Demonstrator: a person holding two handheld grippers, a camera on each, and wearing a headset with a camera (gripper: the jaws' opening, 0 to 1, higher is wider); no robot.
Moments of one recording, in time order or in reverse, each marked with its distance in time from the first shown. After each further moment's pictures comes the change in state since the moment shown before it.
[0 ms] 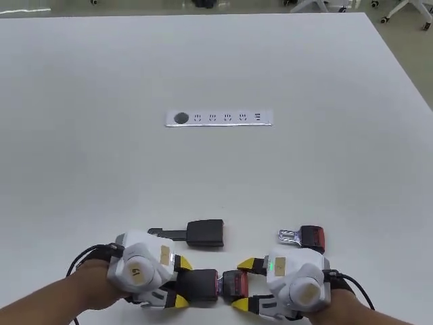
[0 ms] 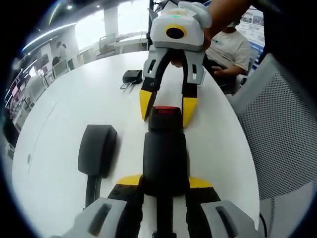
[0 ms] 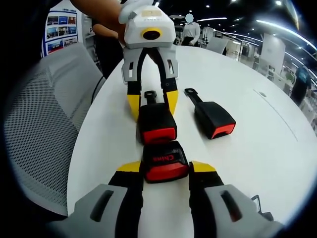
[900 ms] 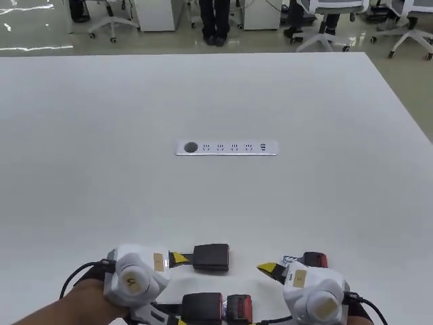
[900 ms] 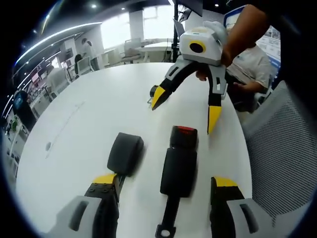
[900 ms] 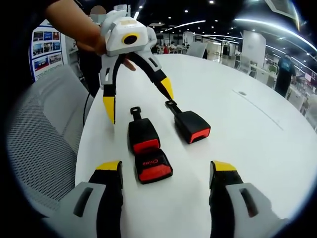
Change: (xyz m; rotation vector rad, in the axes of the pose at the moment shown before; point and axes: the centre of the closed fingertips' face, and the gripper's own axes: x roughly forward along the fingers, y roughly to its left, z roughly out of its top) left arm -0.041 0.018 0.026 -0.130 -0.076 0.165; right arm -0.033 -0.022 0.014 0.125 -0.079 -0.113
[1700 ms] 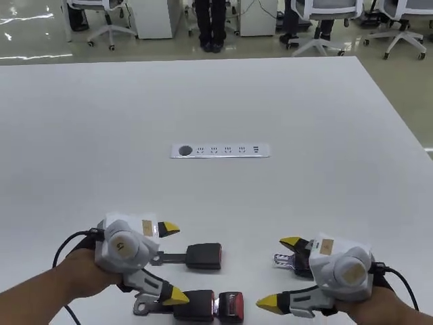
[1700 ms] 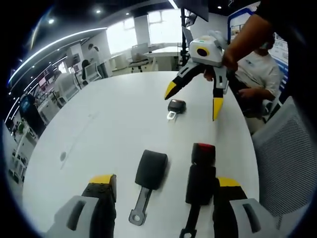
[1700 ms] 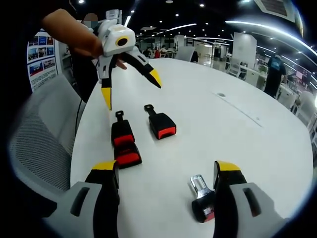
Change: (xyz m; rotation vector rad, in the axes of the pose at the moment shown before) left arm -0.016 0.041 0.035 0.006 -0.038 0.073; right arm -0.046 -0.058 -0.011 0.029 -0.028 -0.072
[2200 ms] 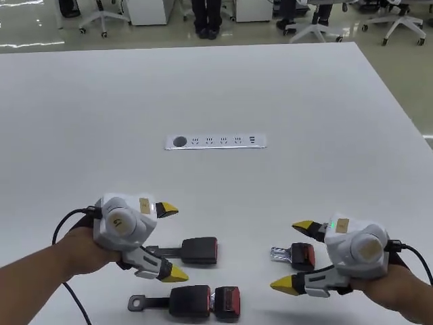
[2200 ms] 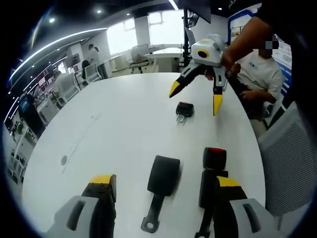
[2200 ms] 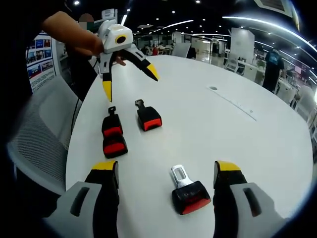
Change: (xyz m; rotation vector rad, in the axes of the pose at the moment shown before) left arm 0.009 0.017 0.014 -0.003 -0.010 -0.013; right arm -0.013 -0.032 -0.012 0.030 0.027 0.002
